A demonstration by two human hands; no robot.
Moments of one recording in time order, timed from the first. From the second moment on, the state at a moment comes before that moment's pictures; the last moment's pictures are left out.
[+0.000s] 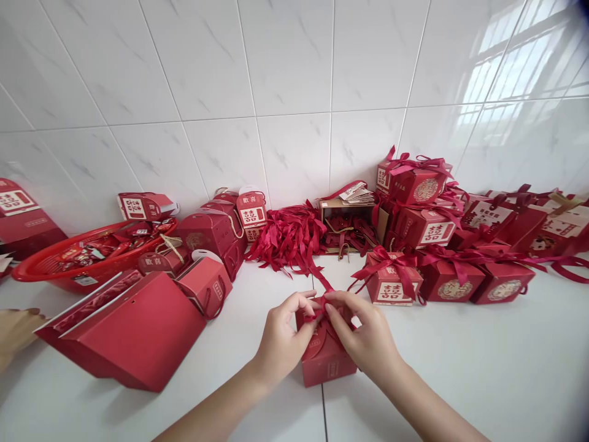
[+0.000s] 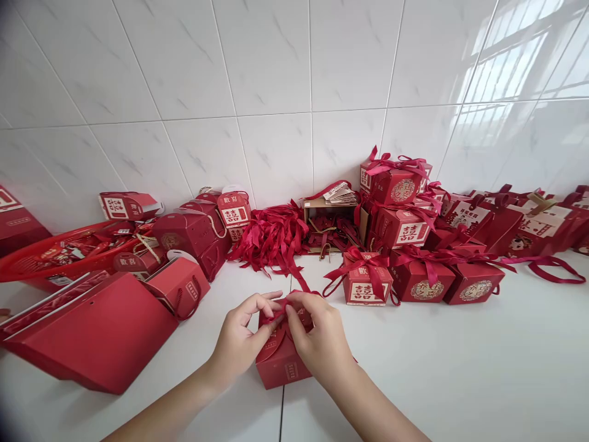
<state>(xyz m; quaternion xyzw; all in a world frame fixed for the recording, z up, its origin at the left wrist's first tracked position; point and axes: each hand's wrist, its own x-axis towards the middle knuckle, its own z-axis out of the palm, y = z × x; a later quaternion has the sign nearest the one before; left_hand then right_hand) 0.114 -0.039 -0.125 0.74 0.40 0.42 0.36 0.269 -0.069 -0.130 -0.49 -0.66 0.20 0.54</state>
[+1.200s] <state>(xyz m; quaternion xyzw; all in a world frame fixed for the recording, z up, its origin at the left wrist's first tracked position) 0.091 -0.024 -0.104 0.75 0.41 0.35 0.38 0.292 -0.068 -0.117 -0.48 -0.71 0.30 0.43</state>
